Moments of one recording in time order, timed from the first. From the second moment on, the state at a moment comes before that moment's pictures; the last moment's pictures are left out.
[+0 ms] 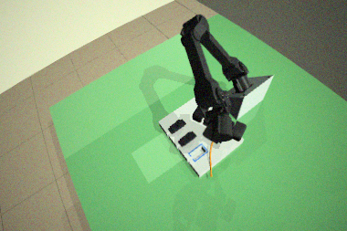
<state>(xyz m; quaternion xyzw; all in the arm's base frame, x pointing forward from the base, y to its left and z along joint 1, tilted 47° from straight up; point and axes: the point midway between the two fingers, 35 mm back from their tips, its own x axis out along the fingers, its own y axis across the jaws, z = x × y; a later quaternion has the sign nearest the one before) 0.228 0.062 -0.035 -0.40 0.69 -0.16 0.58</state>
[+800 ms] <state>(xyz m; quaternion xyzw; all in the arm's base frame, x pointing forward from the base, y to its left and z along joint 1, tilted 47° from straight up) 0.253 0.061 -0.036 -0.27 0.65 -0.29 0.65</state>
